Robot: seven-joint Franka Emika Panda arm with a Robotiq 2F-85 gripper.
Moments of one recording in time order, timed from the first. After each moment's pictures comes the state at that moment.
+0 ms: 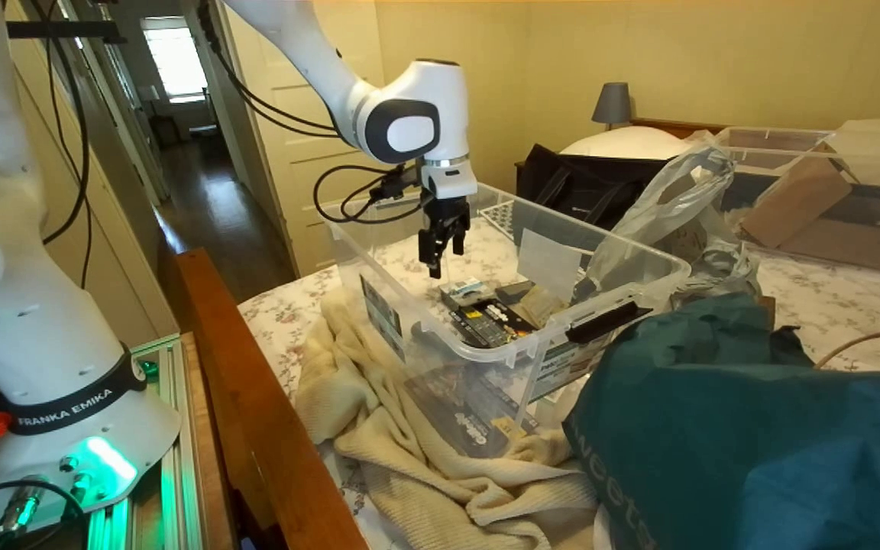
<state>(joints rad) 0.02 0.29 0.00 -2.22 0.06 2.55 1.05</state>
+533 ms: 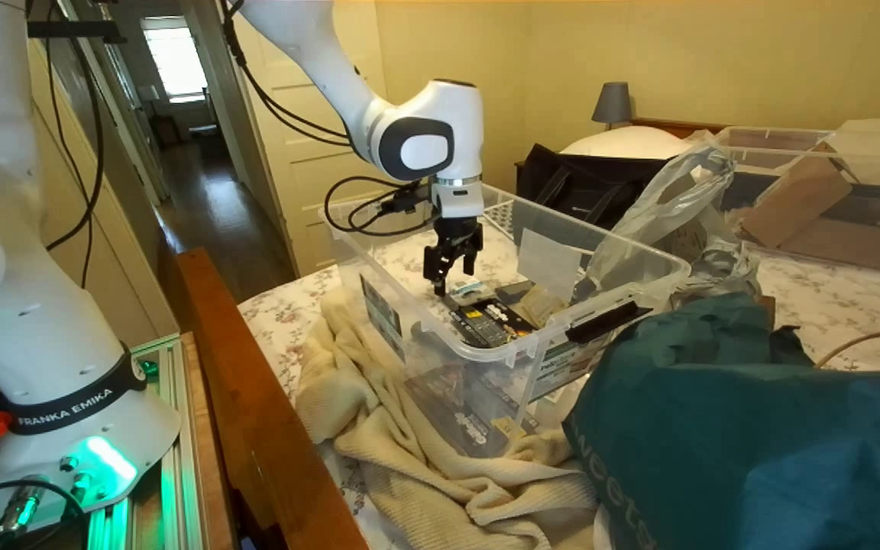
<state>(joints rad) 0.03 0.37 -0.06 -2.18 0.07 2.54 1.15</state>
